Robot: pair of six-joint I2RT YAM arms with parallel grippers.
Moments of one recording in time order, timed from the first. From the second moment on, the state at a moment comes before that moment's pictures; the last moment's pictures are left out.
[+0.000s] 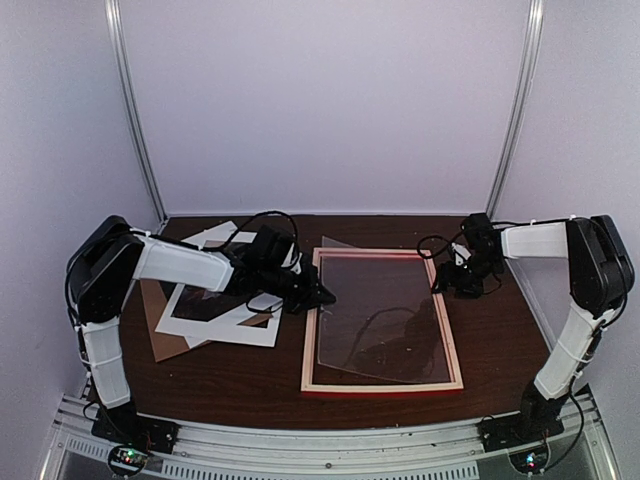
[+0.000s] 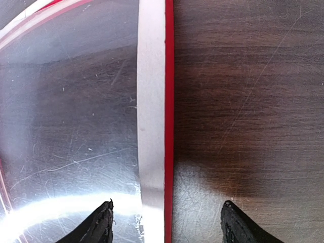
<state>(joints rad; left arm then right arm) -0.79 1.94 1.19 0.08 0.48 -1.13 0.17 1.76 1.08 -0.50 -0.22 0.31</state>
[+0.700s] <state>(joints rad) -0.79 1.99 1.21 0.06 0.51 -1.11 0.20 1.76 1.08 -0.50 -0.22 0.29</state>
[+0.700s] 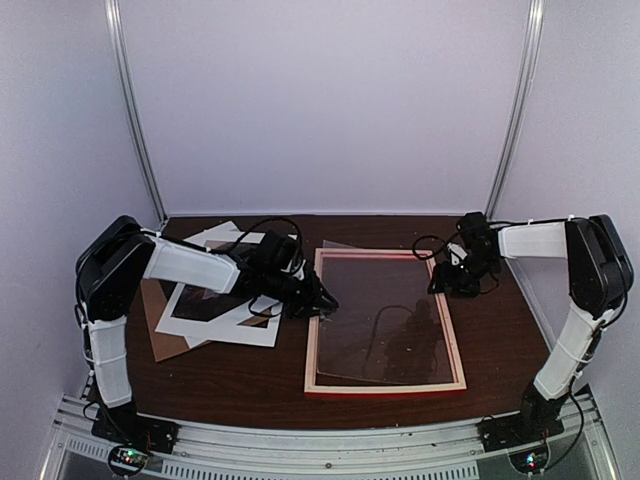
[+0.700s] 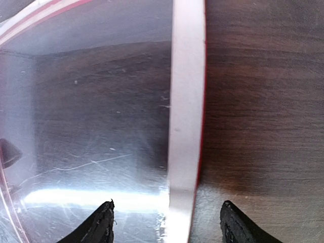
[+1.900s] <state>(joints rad) -0.79 2.04 1.27 -0.05 0.51 -1.02 0.48 1.91 1.20 -0.31 -0.52 0.47</state>
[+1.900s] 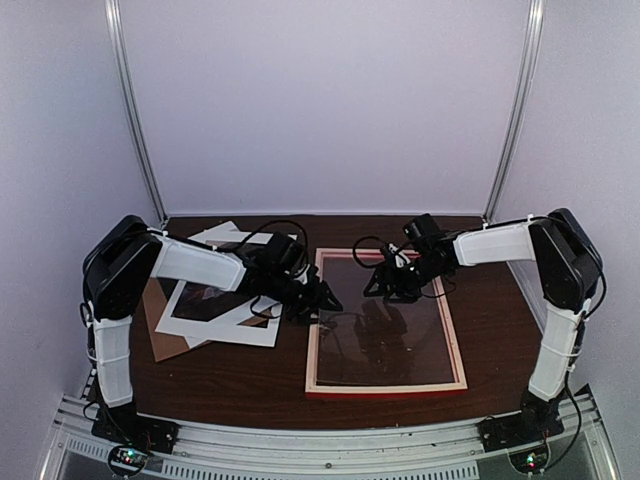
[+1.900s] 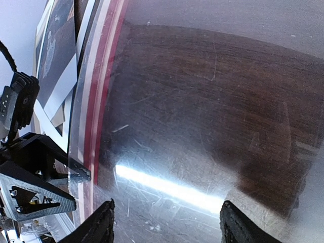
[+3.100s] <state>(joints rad) -0.77 1.77 1.36 -0.45 0.15 -0.60 0.49 1.92 1.22 -0.37 -0.50 0.42</state>
